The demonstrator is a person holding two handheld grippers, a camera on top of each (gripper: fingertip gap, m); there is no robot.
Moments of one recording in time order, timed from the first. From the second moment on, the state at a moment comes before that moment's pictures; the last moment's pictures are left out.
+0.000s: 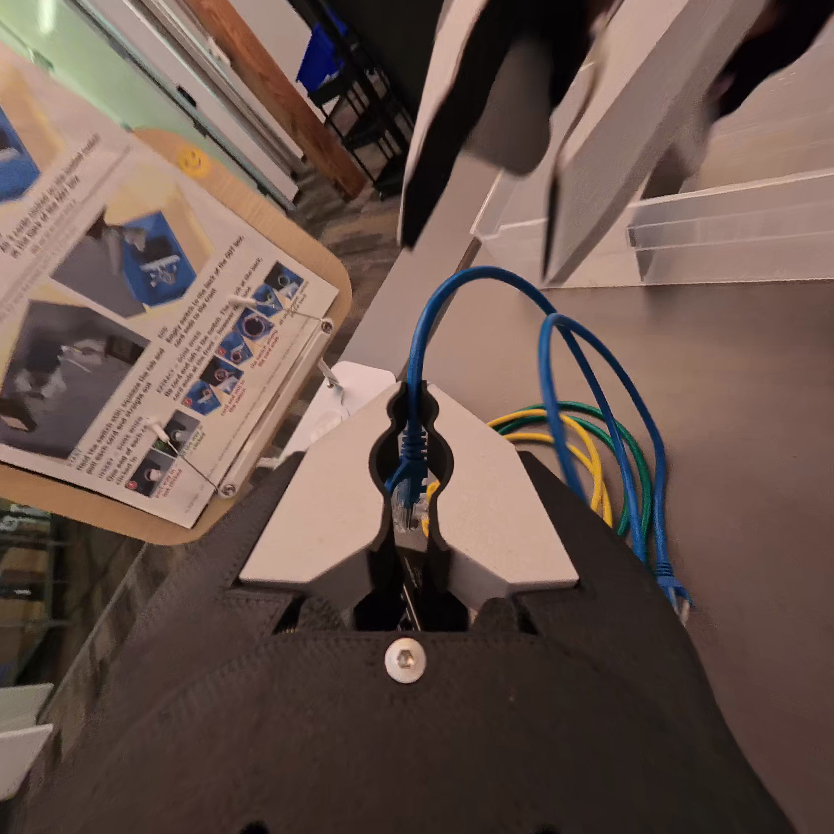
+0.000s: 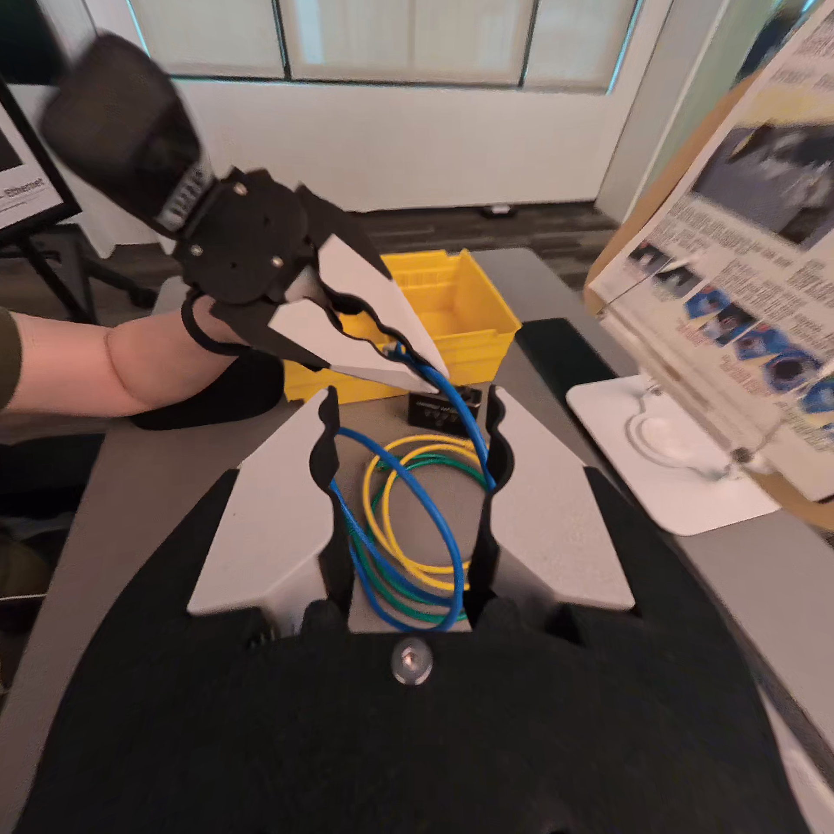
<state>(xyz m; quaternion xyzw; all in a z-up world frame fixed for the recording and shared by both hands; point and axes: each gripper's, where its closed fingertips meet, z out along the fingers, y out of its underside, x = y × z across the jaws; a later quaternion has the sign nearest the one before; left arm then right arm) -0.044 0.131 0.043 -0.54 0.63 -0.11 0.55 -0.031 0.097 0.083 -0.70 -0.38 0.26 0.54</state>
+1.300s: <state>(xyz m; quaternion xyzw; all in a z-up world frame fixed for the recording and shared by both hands) -0.076 0.048 0.104 -0.42 0.57 -0.63 0.33 -0.056 0.044 0.107 -0.59 -0.52 0.19 0.59</state>
